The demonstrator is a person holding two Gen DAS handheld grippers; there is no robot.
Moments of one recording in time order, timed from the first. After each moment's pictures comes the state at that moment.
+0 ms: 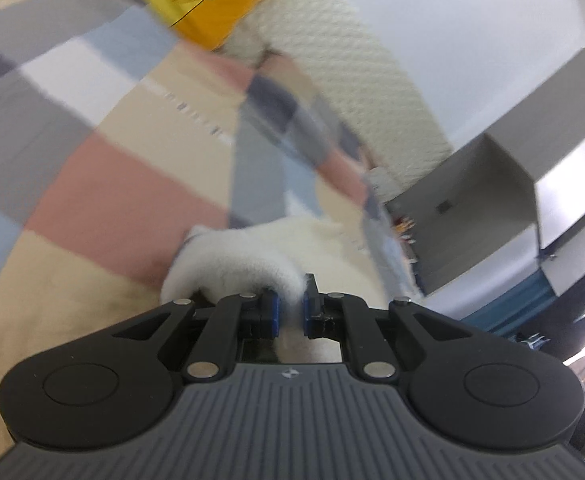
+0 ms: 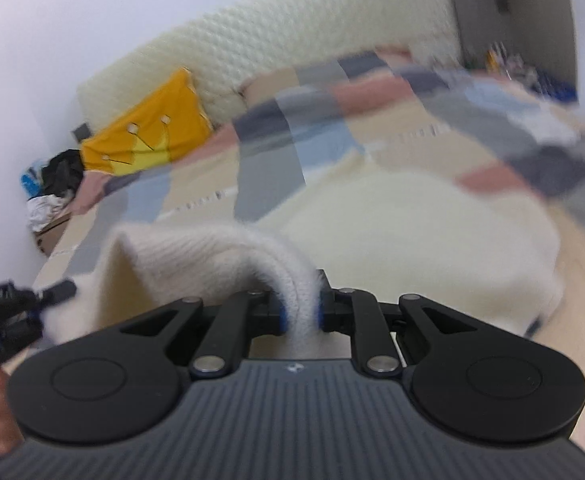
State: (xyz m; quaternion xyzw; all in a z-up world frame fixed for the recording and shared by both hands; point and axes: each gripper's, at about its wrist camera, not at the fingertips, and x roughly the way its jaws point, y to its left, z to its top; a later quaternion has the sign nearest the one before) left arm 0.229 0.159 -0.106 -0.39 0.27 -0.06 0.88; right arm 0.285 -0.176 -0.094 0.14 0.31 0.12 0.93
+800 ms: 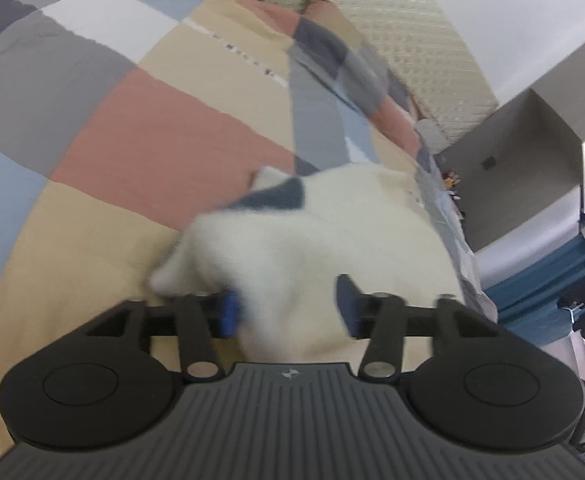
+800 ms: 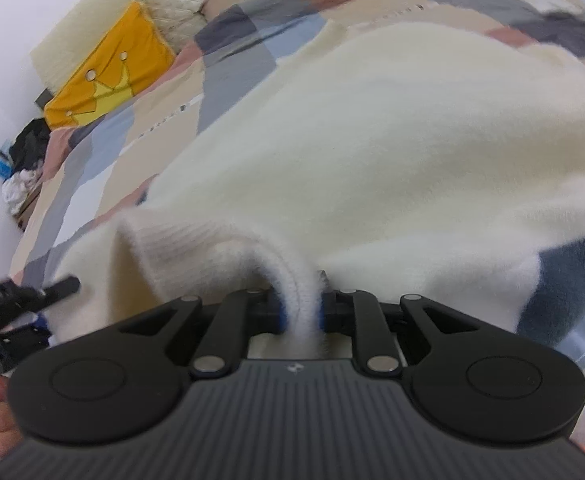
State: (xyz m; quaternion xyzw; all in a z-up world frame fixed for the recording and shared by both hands) left arm 0.251 0.161 -0.169 -0.36 0.34 -0.05 0.87; right arm 0.308 -0.148 -0.194 0.16 0.38 0.12 0.90
